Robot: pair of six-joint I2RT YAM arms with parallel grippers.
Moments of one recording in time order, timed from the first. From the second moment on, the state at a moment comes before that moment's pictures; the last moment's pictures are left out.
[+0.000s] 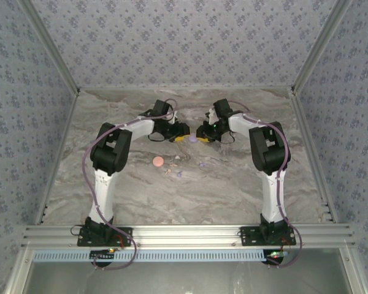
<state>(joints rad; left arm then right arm) -0.45 2.23 1.58 -0.33 0.64 -0.64 0.32 2.16 1.51 -0.48 -0.59 0.48</state>
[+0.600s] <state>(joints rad) -0.47 2.26 1.62 -0.33 0.67 -0.67 0.32 2.18 1.52 -0.47 -0.61 0.48</state>
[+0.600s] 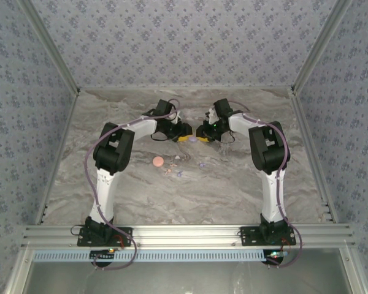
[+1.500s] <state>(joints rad) -0.47 2.28 1.66 -0.41 0.63 -0.65 0.30 2.21 1.57 -0.49 -0.63 0.48</state>
